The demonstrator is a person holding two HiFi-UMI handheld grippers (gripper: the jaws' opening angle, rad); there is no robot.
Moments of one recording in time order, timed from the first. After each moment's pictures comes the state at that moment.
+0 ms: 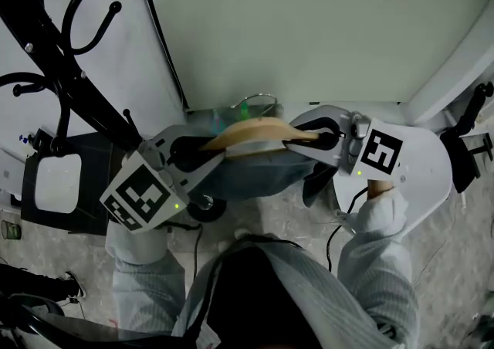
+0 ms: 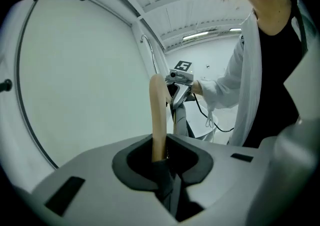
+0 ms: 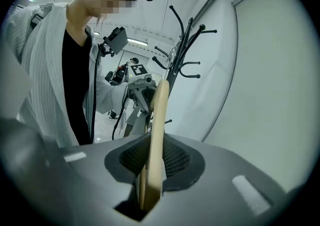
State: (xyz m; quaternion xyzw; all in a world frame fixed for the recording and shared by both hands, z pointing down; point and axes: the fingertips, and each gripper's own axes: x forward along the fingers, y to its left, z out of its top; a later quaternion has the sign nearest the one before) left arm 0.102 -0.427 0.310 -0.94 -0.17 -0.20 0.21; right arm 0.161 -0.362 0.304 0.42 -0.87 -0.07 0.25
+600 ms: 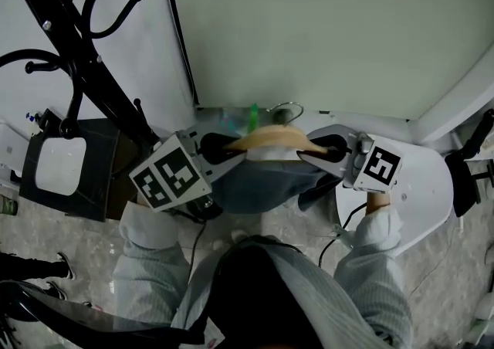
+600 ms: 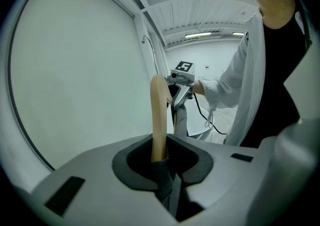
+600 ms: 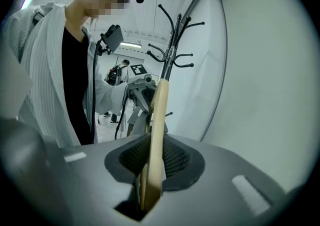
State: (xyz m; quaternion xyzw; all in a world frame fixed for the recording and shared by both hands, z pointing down) left arm 0.126 -0.432 0.354 -0.94 -0.20 -0.23 0.18; right arm 0.183 -0.367 0.351 0.42 -0.88 -0.03 0.22
